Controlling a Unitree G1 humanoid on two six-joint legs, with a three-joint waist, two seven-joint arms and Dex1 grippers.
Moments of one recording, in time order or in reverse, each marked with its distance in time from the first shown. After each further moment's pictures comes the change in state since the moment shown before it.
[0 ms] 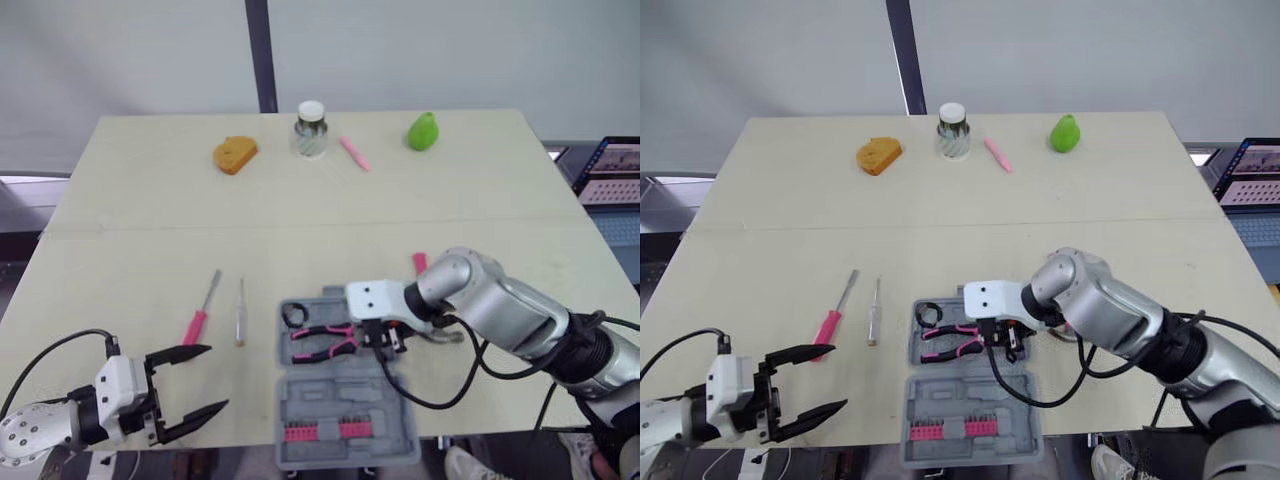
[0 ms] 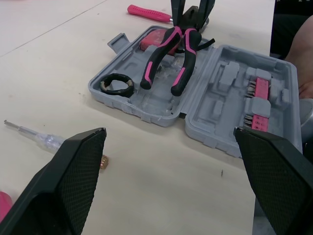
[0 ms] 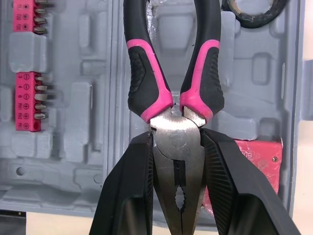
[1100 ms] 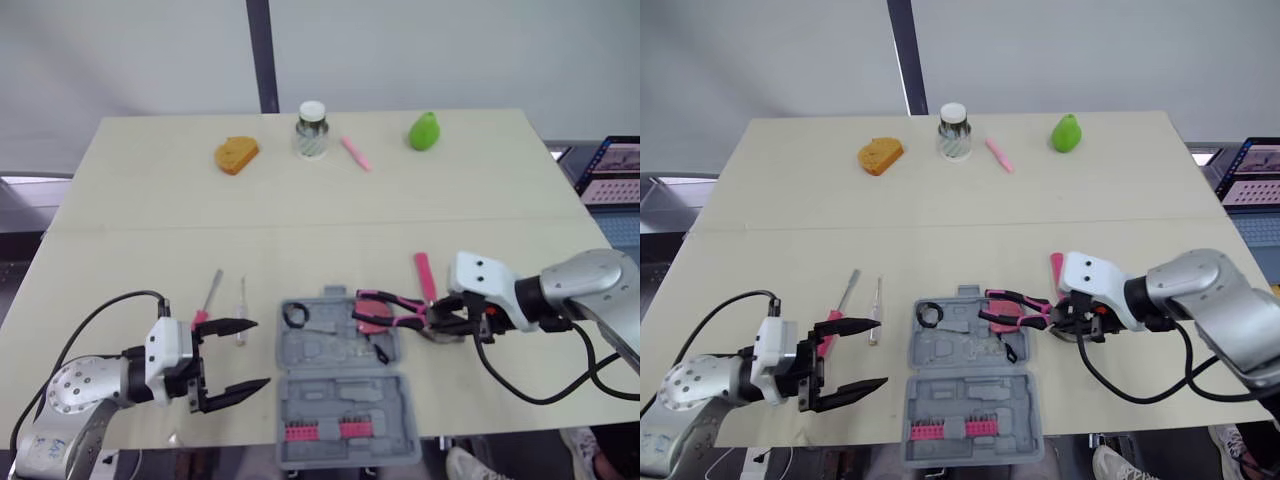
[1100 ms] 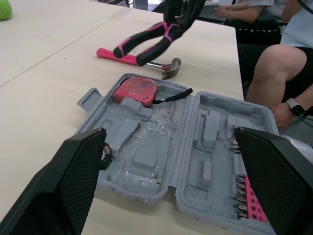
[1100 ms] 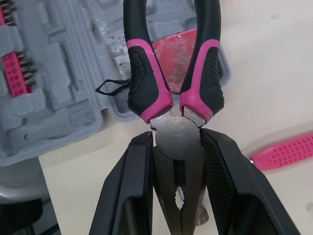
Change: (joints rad) left arm -0.184 0.009 -0.131 -0.116 -0.044 0.190 0.055; right arm 0.361 -0.357 -0.495 -0.068 0.312 -0.101 -0.063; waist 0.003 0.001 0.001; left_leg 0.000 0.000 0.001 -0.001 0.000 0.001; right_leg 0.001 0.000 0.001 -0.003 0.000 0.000
